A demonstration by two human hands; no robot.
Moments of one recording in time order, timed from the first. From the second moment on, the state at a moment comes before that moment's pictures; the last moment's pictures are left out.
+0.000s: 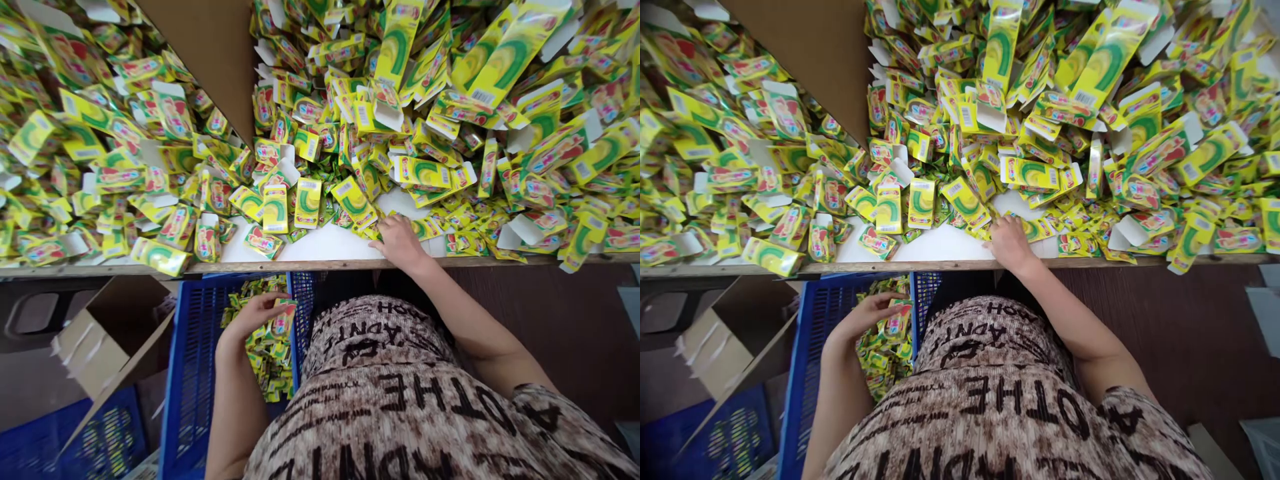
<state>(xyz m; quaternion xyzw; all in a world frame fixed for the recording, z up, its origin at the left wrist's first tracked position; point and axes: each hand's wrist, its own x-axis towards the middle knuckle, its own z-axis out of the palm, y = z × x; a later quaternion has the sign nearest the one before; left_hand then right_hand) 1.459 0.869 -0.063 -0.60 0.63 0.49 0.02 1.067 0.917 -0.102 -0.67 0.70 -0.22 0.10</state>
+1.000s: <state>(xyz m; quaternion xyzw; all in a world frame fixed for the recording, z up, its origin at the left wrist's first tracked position) 1.212 0.853 -0.090 -0.44 0.60 0.57 -0.36 1.042 0.918 -0.092 -0.30 0.53 -0.64 0.48</state>
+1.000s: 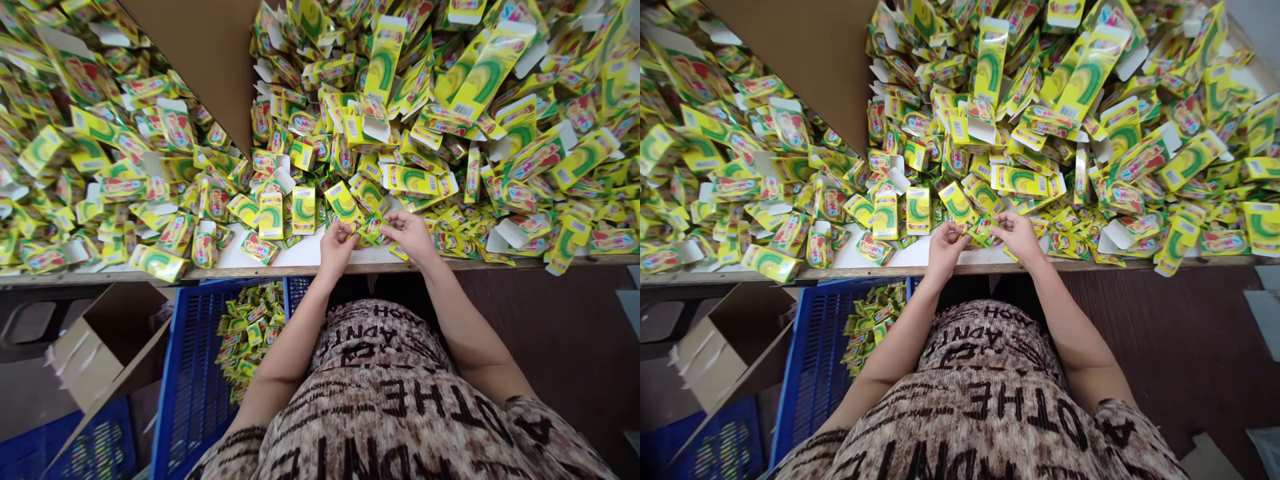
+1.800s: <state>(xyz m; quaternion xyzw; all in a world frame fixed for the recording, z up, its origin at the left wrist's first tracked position) 1.209 0.878 -0.078 -0.39 0.36 0.70 -0.47 1.067 0.929 -0.097 -0.28 0.53 -0.68 0.42</state>
